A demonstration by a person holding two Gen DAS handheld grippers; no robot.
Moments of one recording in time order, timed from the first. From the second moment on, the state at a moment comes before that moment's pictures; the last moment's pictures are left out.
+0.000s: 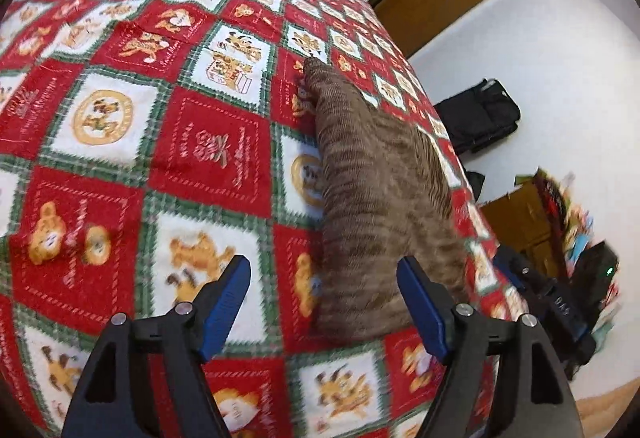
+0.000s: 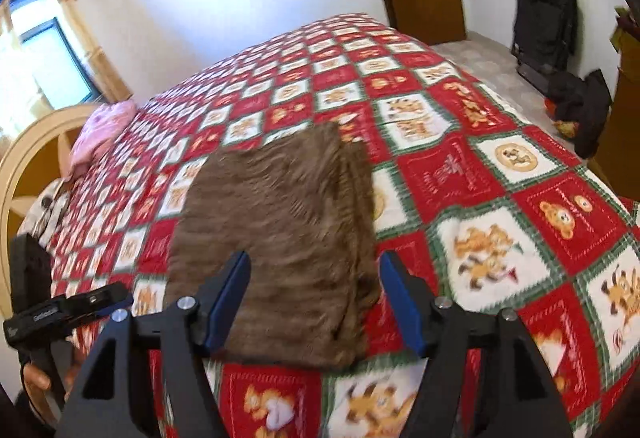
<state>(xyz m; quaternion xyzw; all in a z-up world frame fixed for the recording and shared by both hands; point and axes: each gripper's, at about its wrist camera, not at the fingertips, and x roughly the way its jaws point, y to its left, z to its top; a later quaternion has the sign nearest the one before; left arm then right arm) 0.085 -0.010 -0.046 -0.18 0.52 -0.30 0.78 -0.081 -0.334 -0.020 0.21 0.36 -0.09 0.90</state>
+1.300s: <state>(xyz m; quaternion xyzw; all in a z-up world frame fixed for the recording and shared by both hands) 0.132 -0.145 -0.079 0.01 0.49 -0.22 0.84 0.001 -0.351 -0.080 0.22 0.38 -0.10 0.89</state>
